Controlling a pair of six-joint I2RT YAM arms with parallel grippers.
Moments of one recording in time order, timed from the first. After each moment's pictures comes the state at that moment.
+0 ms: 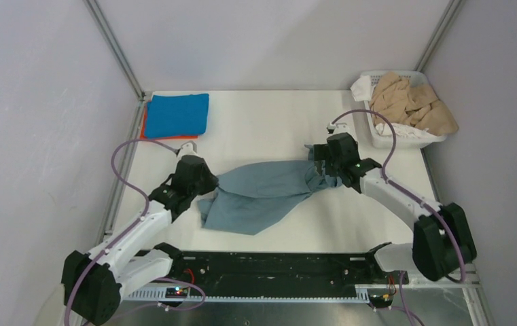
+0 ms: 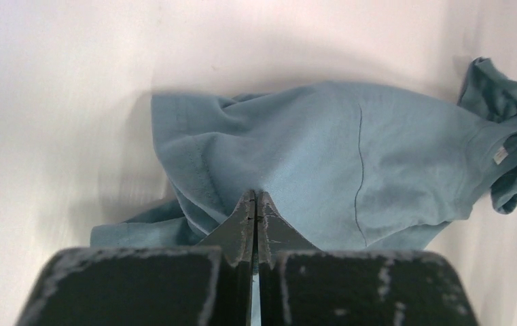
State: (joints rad) left arm -0.44 0.99 0.59 -0.30 -0.18 -0.73; right arm 0.45 1.27 0.82 -0.30 0.28 0.26
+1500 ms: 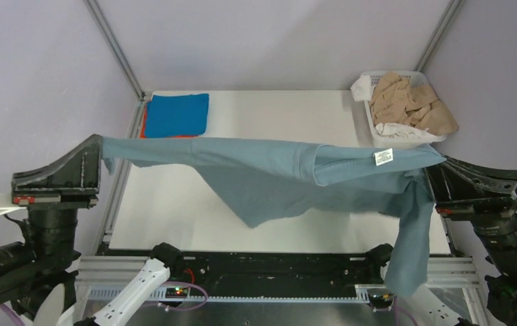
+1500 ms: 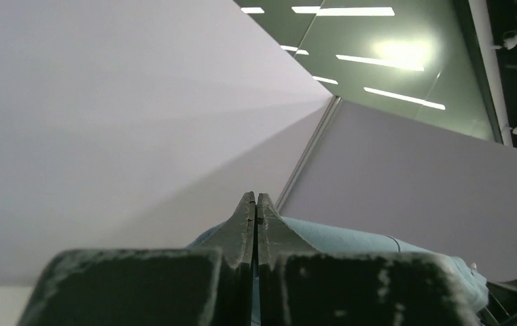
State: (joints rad) left arm -0.45 0.44 1.40 -0.30 -0.13 -0.55; right arm 0.40 0.53 1.55 -0.46 -0.21 0.32
